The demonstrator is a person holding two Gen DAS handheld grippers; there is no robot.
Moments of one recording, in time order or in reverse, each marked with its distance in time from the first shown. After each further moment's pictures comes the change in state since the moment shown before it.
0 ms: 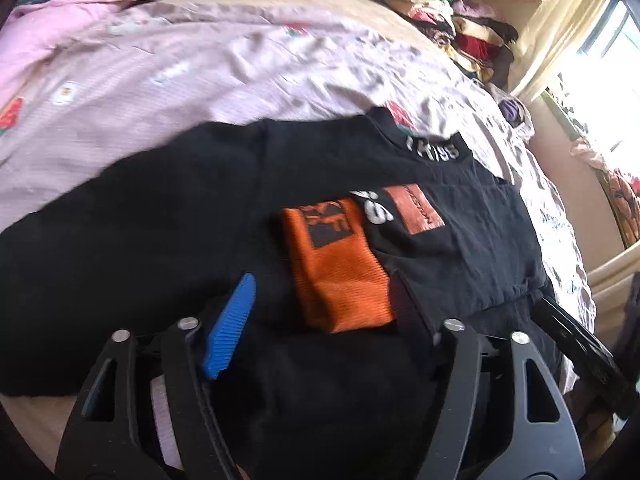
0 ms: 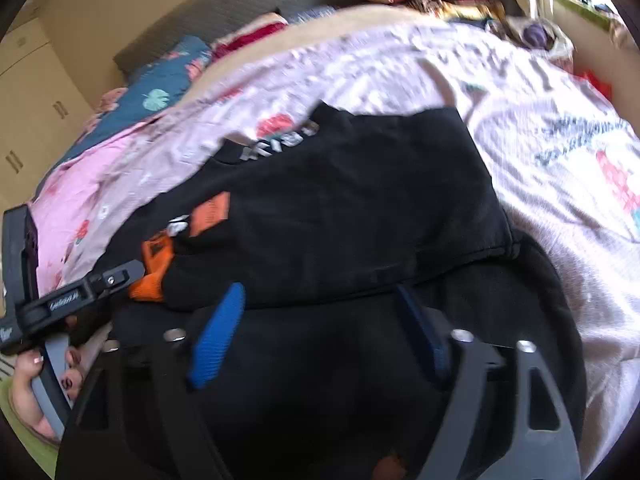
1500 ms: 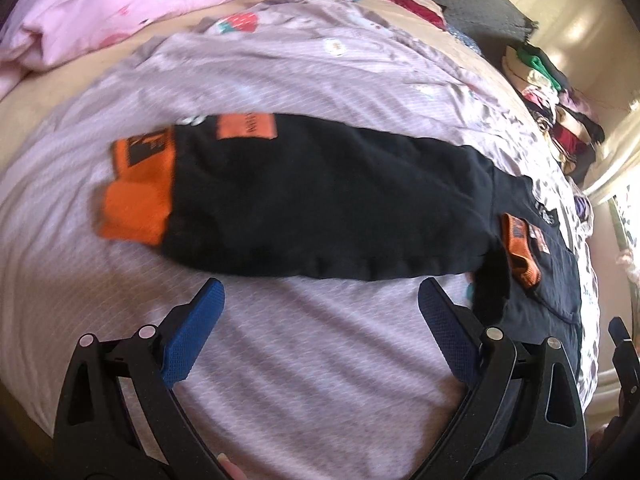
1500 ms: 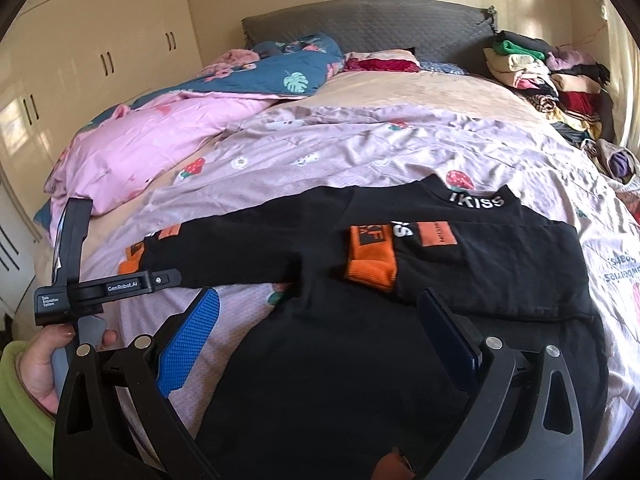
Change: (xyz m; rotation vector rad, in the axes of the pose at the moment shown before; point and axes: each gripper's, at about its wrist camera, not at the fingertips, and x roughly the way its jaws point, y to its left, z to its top) left arm -0.108 0.169 -0.089 -0.381 -0.076 0.197; right arm -0.048 0.191 -0.043 -0.407 -0.068 0.141
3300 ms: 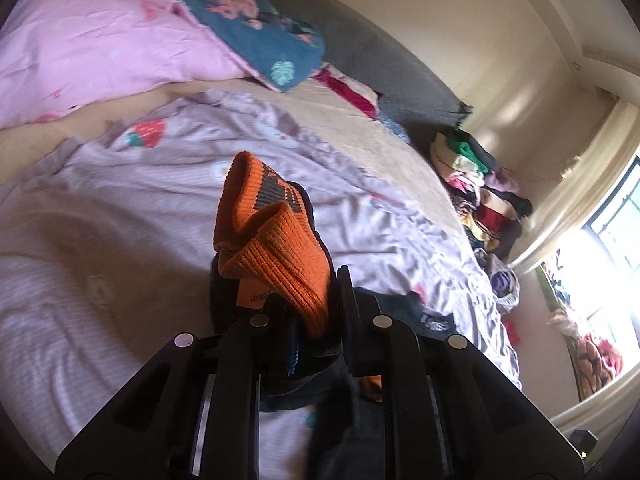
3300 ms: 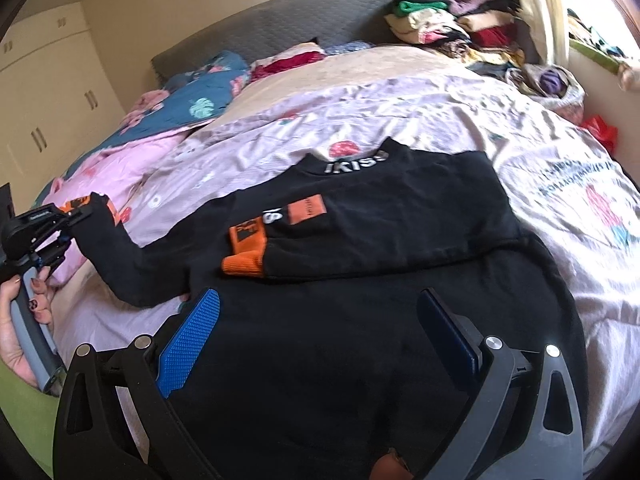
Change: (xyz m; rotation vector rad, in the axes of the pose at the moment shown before) left arm -0.048 -0.080 0.071 -0.023 -0.296 -0.316; right arm -0.032 -0.117 -0.037 0.342 -0.029 -0.144
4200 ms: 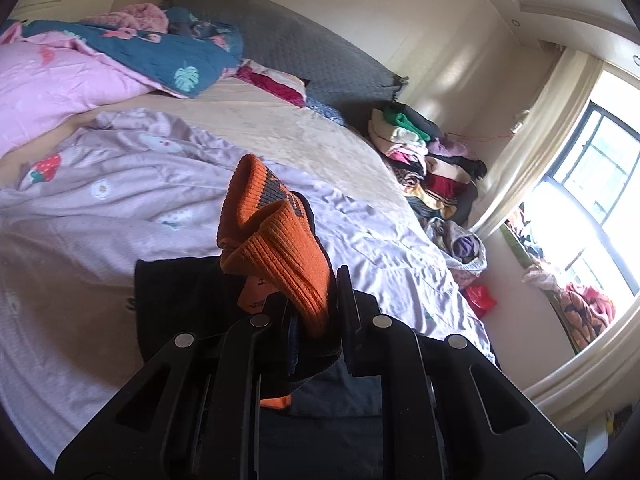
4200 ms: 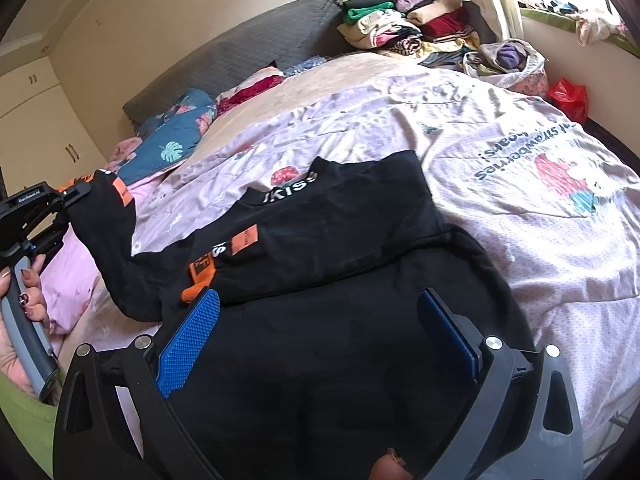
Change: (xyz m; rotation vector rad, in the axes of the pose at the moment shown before) left arm 0.026 -0.134 -0.026 0.169 0.026 -0.144; right arm -0.034 -0.078 -0.001 0.159 -0.066 -0.014
